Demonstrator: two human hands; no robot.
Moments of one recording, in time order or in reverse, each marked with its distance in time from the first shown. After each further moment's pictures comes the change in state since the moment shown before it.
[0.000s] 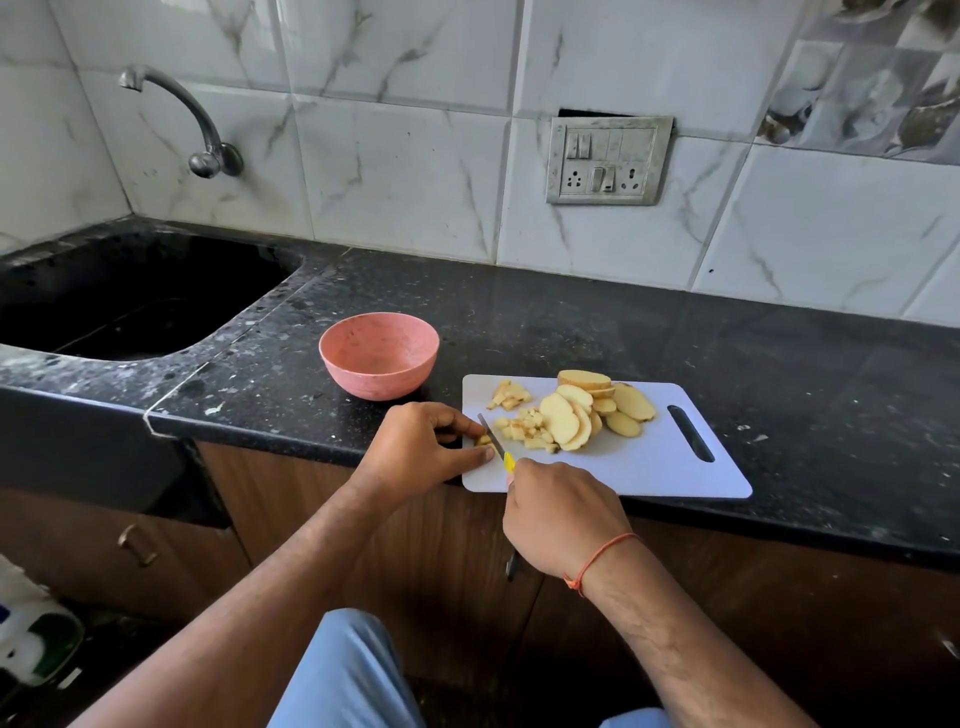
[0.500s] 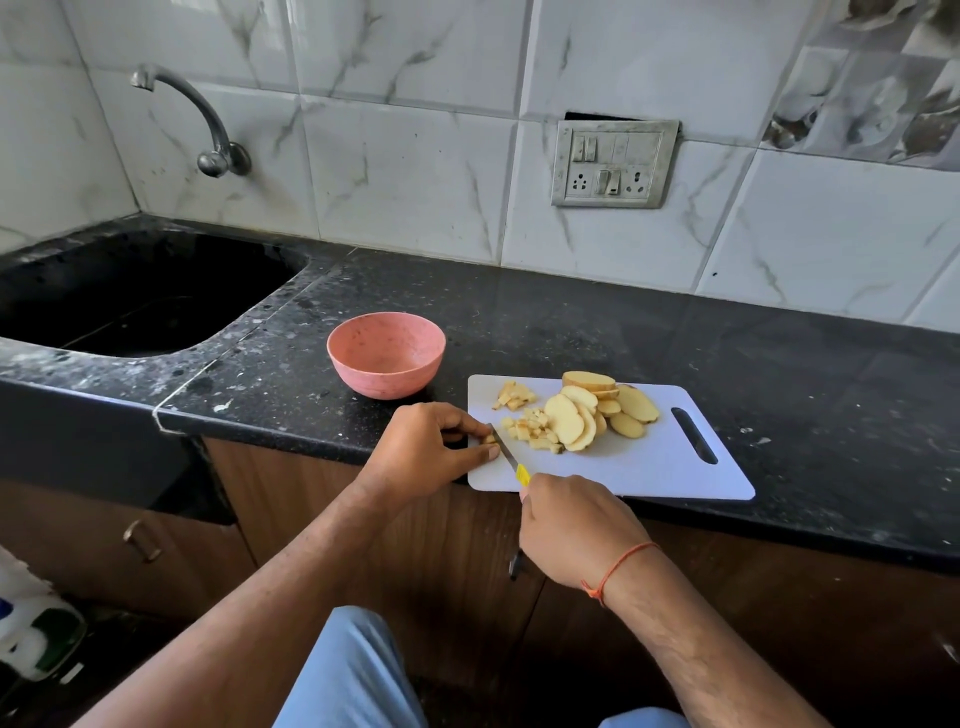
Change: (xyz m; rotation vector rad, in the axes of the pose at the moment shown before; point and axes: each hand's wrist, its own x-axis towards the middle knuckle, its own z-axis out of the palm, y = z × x) left_hand -0.001 -0.002 0.001 -0.006 0.003 0.039; right_hand -0.008 0.004 0.000 0.039 -0.126 0.063
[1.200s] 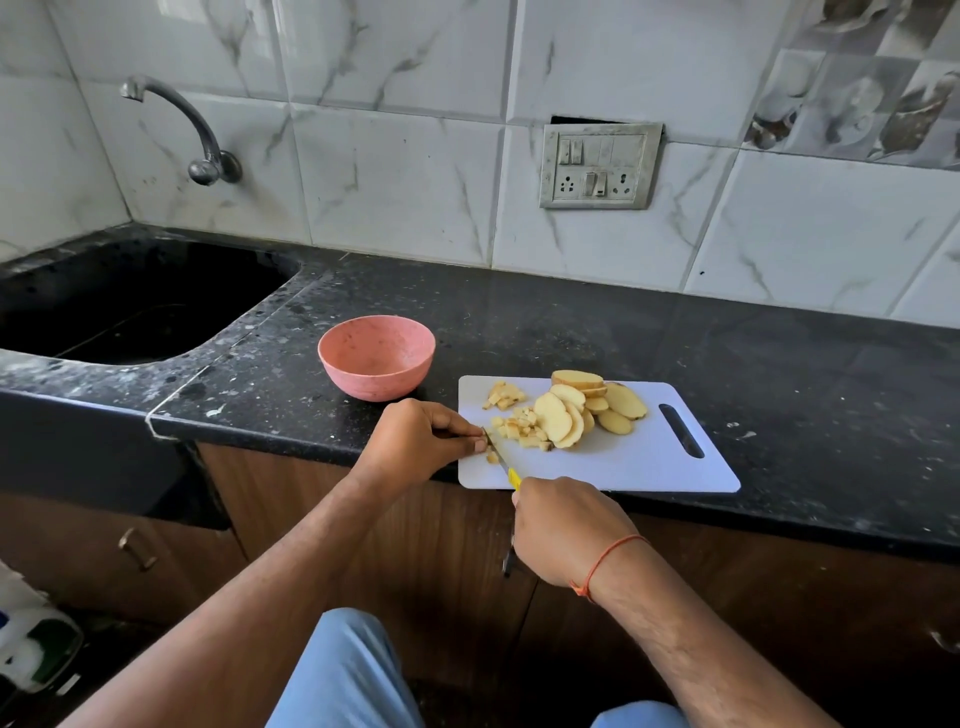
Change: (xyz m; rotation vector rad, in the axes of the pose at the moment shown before) left_hand 0.007 0.001 0.001 -0.068 -0.014 -0.071; right_hand -0.003 0.003 -0.001 -0.096 -0.073 -0.009
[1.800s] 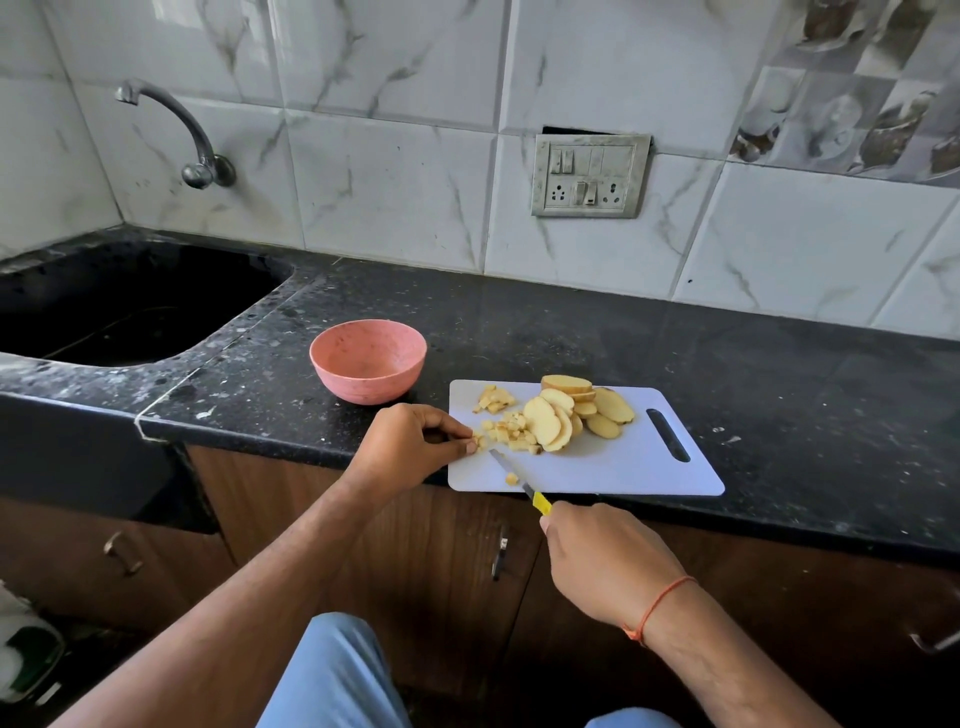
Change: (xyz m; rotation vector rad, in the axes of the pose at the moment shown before) left_hand 0.000 0.001 0.002 0.020 0.008 -0.035; right_hand -0.026 0.041 0.015 -0.046 0.129 -0.036
